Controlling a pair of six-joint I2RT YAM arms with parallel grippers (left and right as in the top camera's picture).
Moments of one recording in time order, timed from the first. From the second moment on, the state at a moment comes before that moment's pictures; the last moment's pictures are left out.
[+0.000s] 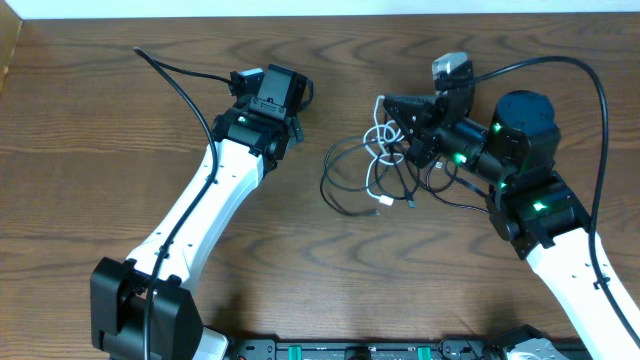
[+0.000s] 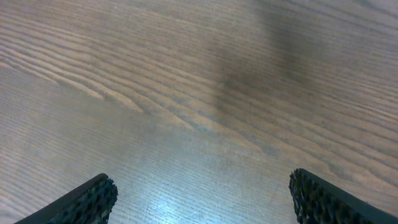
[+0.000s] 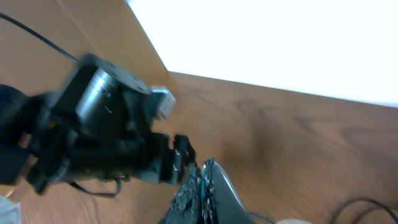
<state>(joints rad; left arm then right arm) -0.38 1.63 1.34 -0.81 -0.43 -0.59 0.35 1.19 1.03 -0.04 -0.52 0.28</state>
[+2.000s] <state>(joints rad) -0.45 1.63 1.34 -0.73 0.10 -0.39 0.30 1.26 1.03 0.08 -0.73 0.40</state>
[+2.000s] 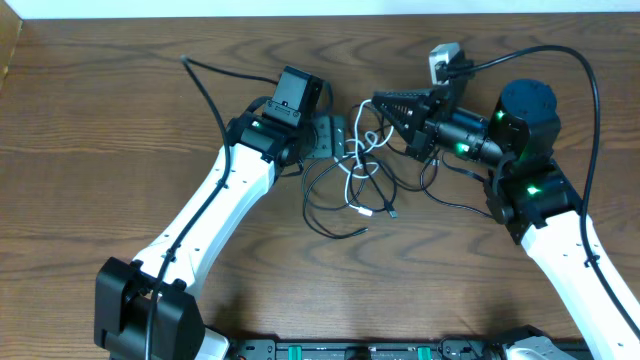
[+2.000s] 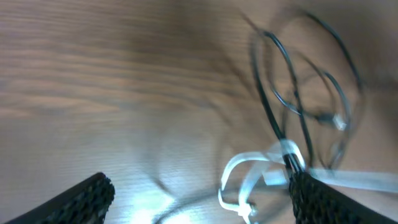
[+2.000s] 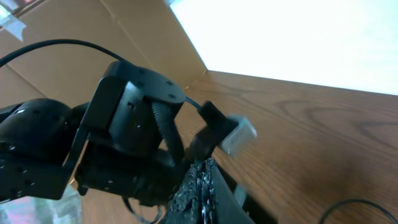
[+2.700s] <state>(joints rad) -0.45 1.63 1.34 -0.74 0.28 -0.04 0.29 1.26 1.03 0.12 -0.89 0.39</state>
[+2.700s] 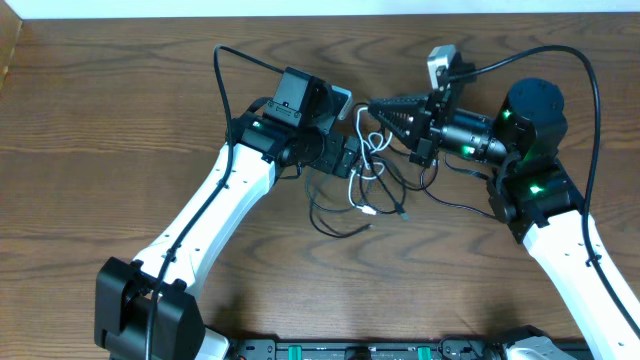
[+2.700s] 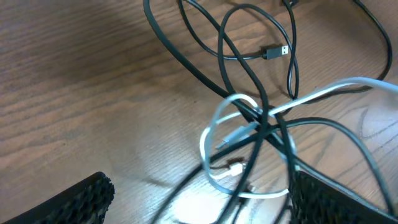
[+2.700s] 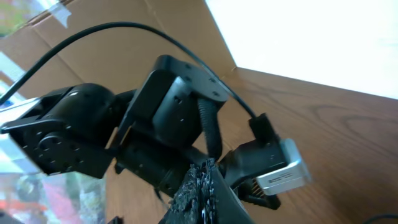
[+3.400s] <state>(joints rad) -0.45 1.63 1.34 -0.75 0.22 -0.04 0.29 1.26 1.03 0.20 -1.00 0.39</state>
